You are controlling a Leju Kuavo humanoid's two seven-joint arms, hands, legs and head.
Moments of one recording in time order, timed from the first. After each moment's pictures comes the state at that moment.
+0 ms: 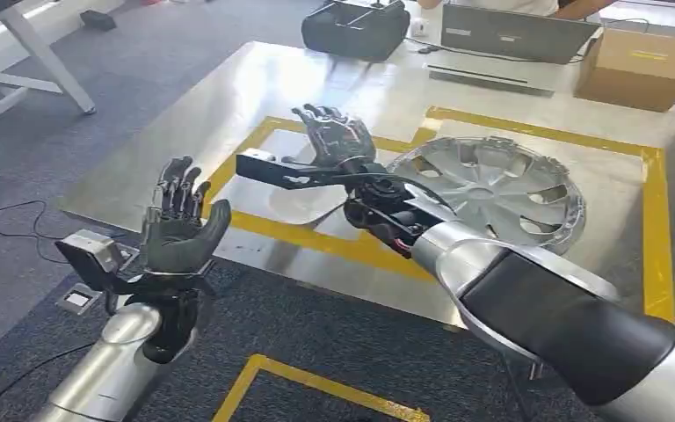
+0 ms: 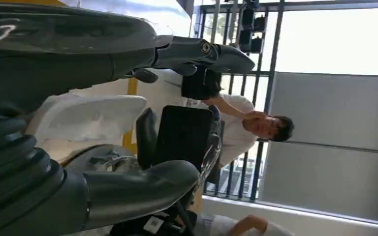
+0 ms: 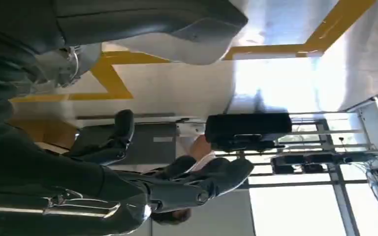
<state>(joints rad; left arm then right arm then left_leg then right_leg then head) -0.48 -0.12 -0.58 -1.18 0.40 0.18 -0.54 -1.10 0.14 0.88 -0.29 0.79 -0.47 0.03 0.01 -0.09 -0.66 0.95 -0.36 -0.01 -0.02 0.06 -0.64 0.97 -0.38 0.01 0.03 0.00</state>
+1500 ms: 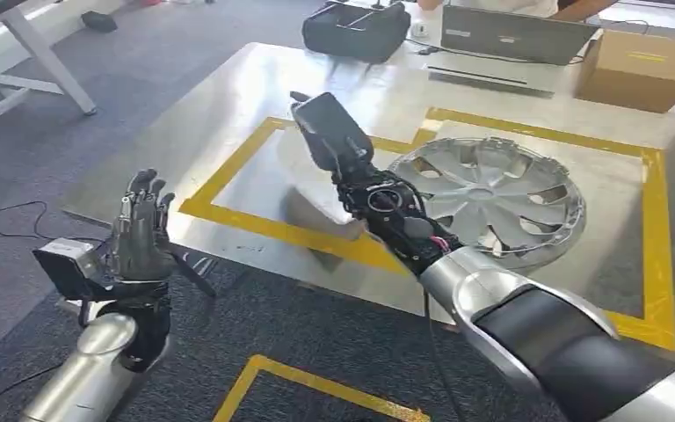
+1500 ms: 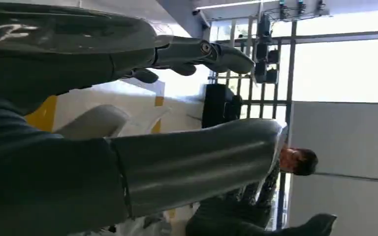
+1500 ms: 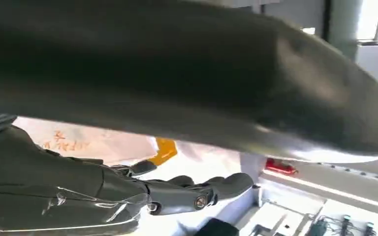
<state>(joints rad) -0.44 -0.05 -0.53 -1.22 0.36 0.26 -0.49 -0.87 0.12 0.50 -0.77 -0.02 -0.14 -0.22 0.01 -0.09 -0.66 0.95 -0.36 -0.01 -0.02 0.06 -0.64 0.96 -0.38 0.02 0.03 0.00</state>
